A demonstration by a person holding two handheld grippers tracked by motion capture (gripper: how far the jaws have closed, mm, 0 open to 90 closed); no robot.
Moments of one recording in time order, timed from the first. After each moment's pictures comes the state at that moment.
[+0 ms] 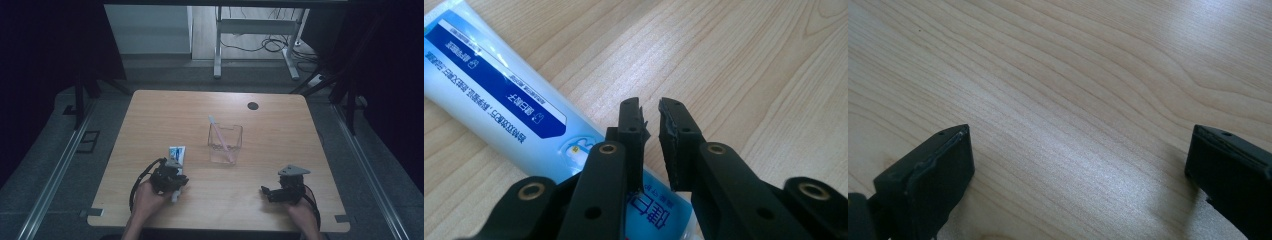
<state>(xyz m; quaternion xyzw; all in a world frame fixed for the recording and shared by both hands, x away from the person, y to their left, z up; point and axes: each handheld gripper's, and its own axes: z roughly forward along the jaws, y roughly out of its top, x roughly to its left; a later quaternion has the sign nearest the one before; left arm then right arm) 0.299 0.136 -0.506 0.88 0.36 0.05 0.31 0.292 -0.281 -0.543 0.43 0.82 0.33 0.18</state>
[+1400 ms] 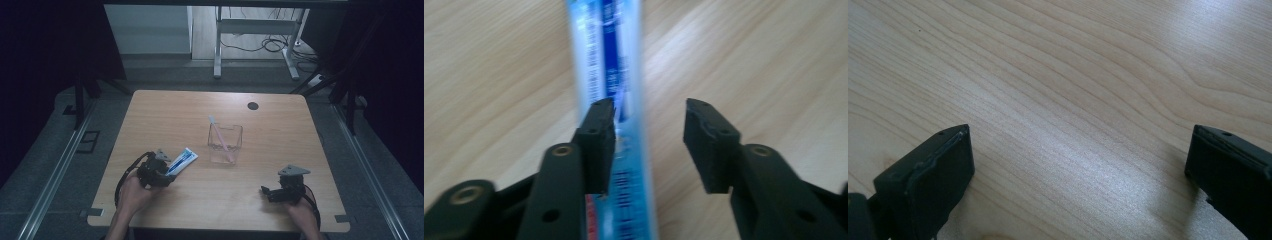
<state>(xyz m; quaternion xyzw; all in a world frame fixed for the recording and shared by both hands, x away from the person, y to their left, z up) 0.313 0.165 -0.485 0.89 0.39 0.09 0.23 0.292 -0.281 -0.543 0.43 0.82 0.33 0.18</state>
